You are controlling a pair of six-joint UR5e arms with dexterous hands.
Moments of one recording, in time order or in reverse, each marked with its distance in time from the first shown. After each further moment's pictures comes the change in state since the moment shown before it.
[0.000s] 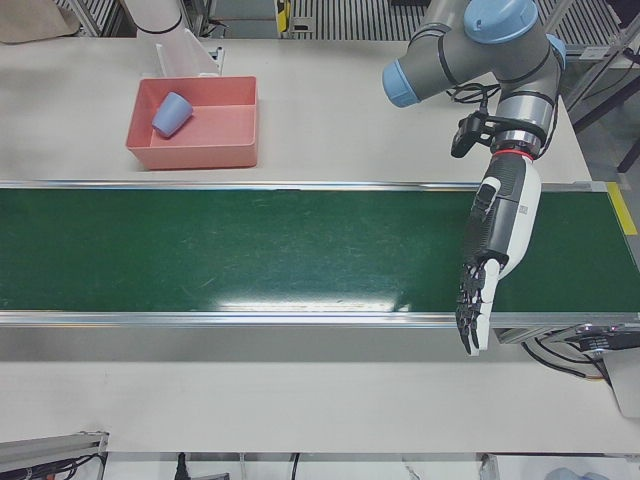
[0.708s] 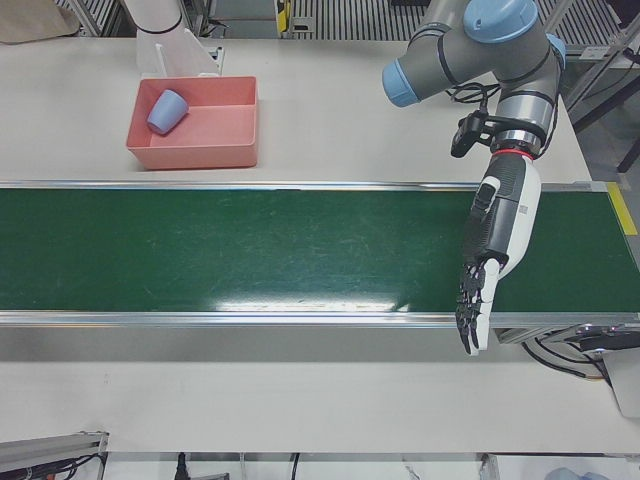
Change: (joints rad) left arm 0.000 0.000 -0.001 0.000 0.000 0.000; right arm 0.719 -0.057 -0.458 0.078 -0.414 0.514
